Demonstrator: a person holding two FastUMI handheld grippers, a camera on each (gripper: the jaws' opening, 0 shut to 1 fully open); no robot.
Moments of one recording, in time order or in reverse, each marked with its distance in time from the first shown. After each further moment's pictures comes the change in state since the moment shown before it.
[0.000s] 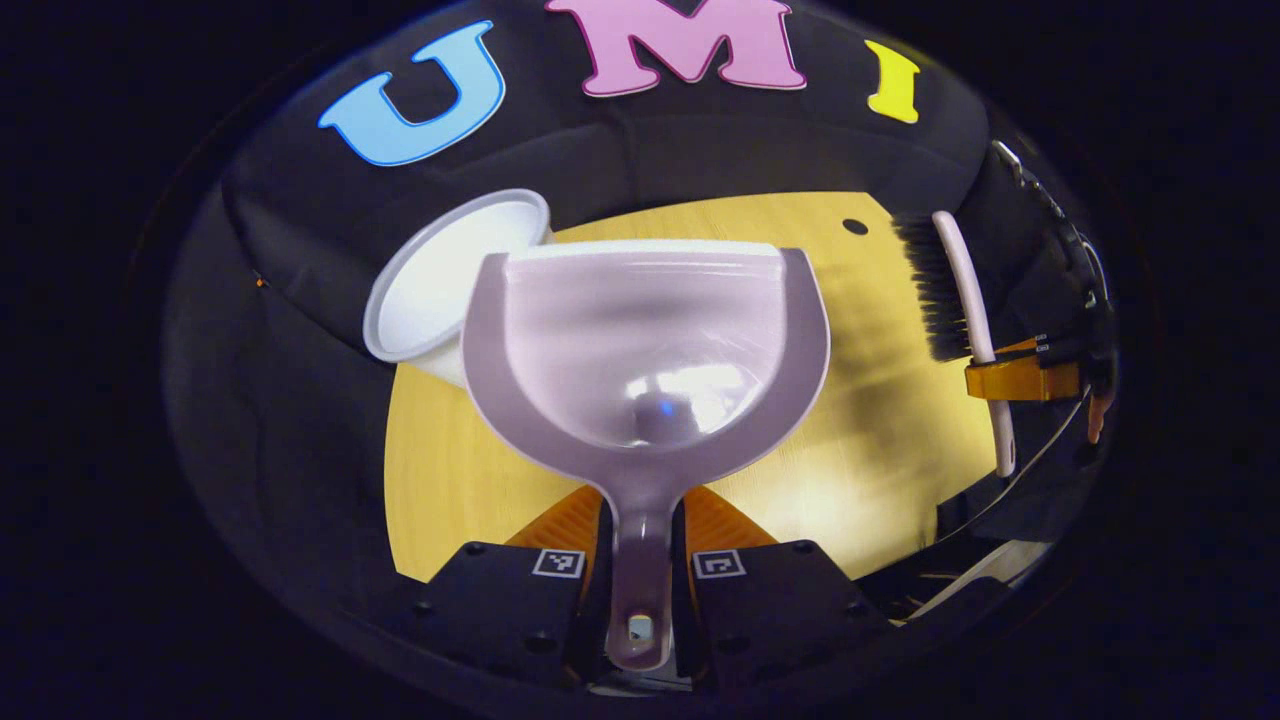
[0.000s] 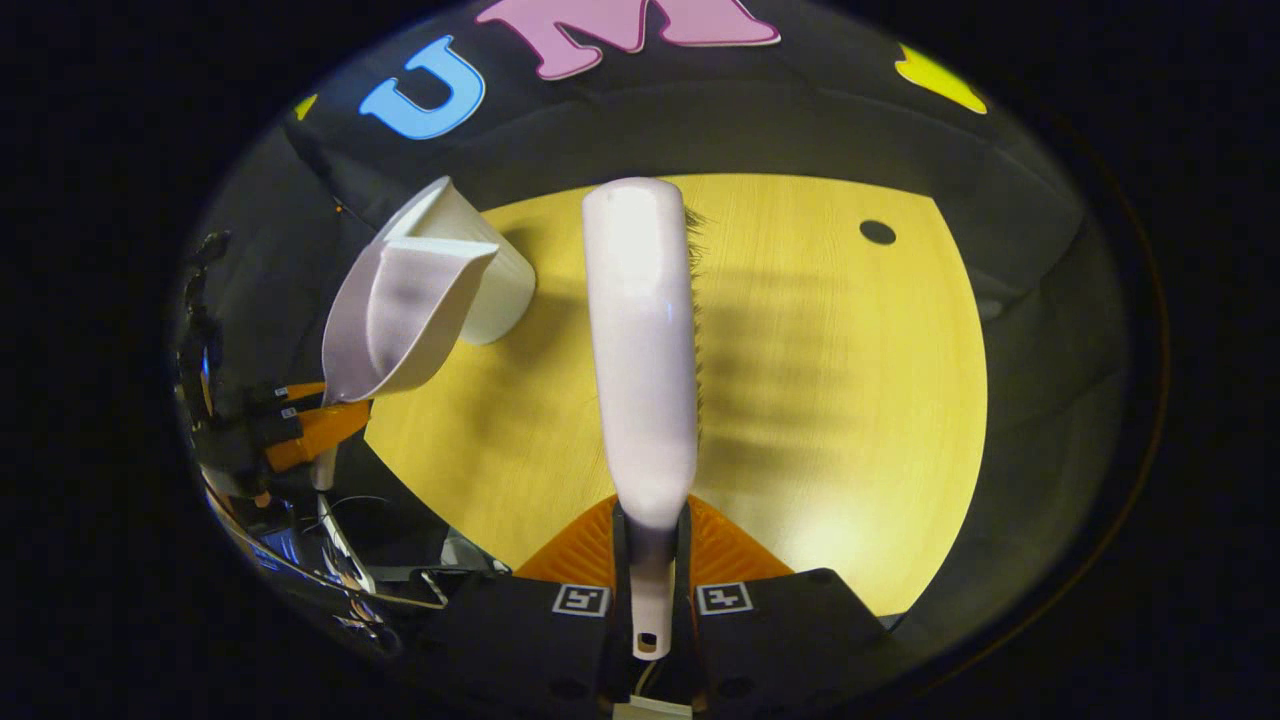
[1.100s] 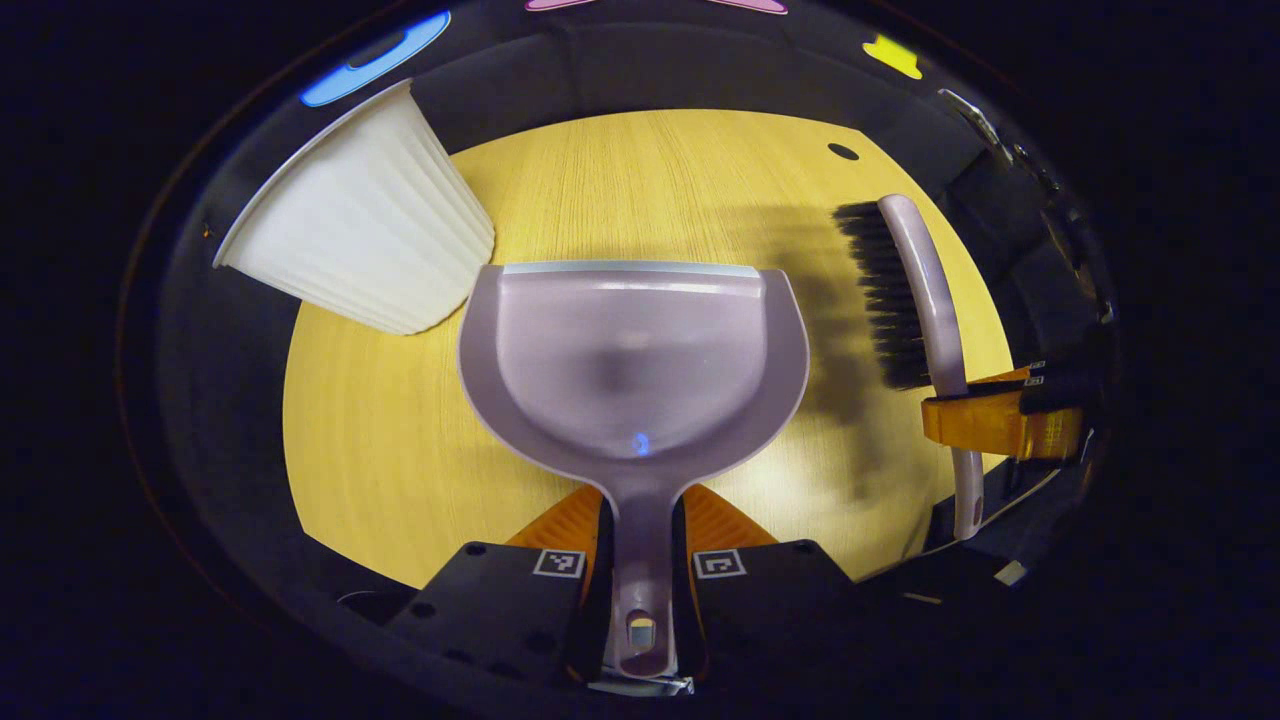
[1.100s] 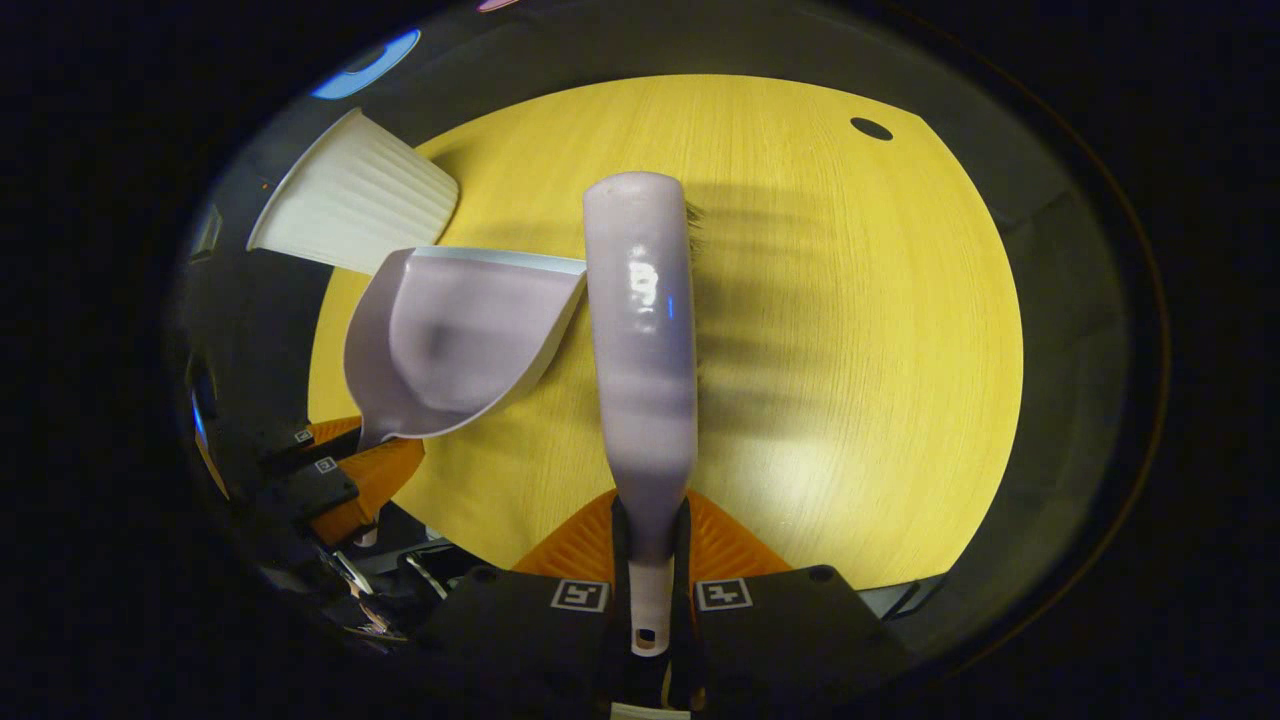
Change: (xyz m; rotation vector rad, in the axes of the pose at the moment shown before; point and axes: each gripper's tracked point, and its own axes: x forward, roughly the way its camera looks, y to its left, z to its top) left arm 0.090 -0.105 -0.040 -0.094 0.198 -0.179; right arm 0.070 -0.019 -0.041 0.095 0.193 -0.150
